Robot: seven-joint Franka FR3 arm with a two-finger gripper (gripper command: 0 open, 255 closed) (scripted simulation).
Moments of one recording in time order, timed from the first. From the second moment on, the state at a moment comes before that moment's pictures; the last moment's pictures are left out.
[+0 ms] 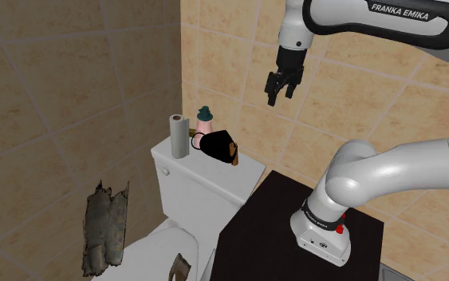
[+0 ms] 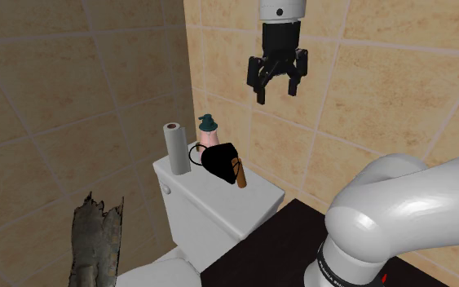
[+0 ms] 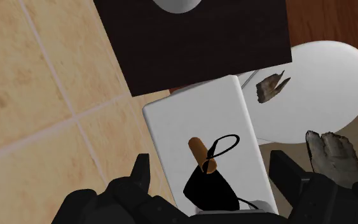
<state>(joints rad) 0.00 -0.83 -0.03 -2.37 -0.06 1.48 0.17</state>
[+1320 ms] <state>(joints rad) -0.08 -0.35 0.07 -2.55 -0.08 2.11 0.52</state>
